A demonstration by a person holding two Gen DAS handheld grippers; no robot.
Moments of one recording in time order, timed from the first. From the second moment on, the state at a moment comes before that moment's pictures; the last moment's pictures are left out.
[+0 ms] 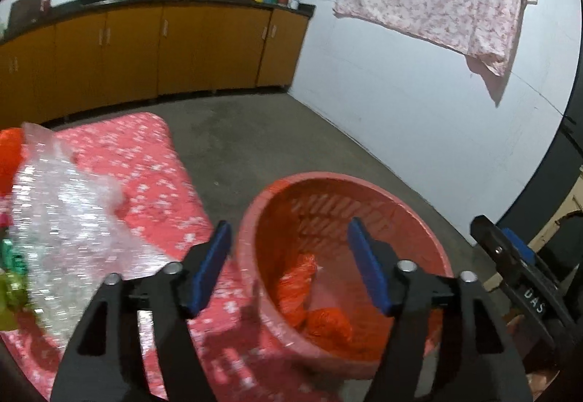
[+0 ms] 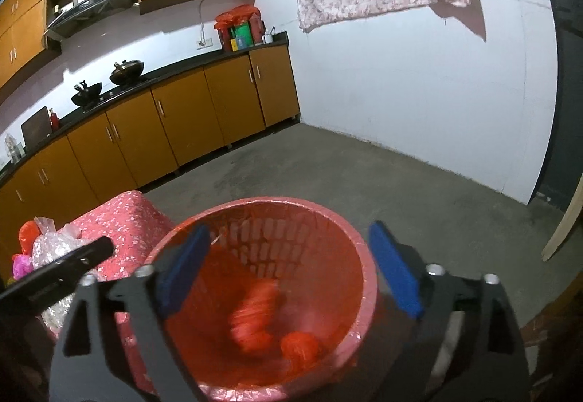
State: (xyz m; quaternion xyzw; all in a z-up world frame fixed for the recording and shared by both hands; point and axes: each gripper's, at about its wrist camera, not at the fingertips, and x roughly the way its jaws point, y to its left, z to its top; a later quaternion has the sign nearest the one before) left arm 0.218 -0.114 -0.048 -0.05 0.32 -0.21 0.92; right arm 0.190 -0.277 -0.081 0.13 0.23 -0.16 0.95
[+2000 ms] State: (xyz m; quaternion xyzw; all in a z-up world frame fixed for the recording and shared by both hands) left arm 0.138 0.181 -0.085 -0.12 0.33 0.09 0.93; right arm 0.276 0.006 -0.102 0.03 0.36 0.14 0.92
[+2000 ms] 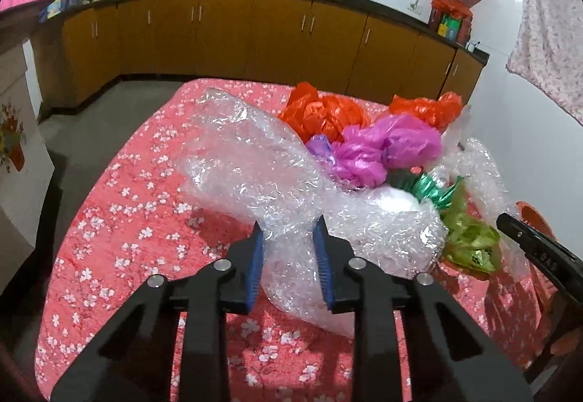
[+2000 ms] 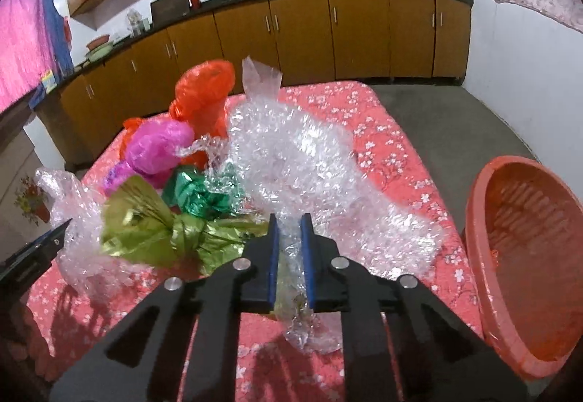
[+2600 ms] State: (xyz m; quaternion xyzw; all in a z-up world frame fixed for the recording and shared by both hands) left arm 0.112 0.172 -0.033 -0.11 0.27 0.07 0.95; right arm 0.235 -0.033 -0.053 0.06 0.29 0.13 0.95
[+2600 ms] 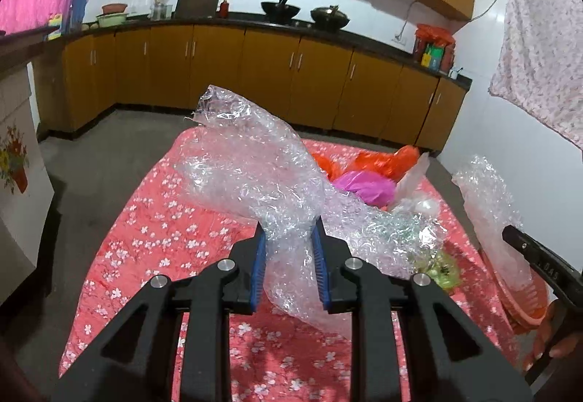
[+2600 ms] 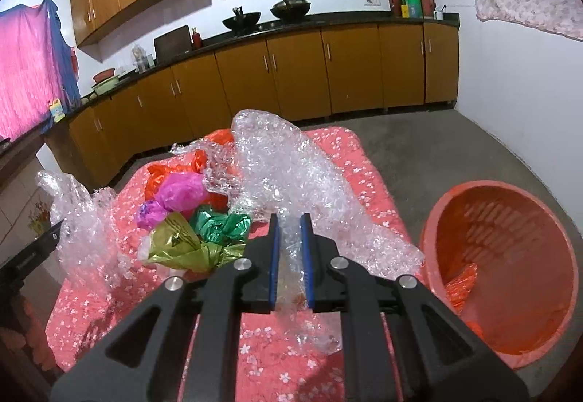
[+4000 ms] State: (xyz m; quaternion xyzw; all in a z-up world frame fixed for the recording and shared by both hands) left arm 0.218 -0.110 -0.043 -0.03 0.30 -0.26 0.92; right arm 0.218 -0.255 -0.080 0.16 0.28 -0.11 0.94
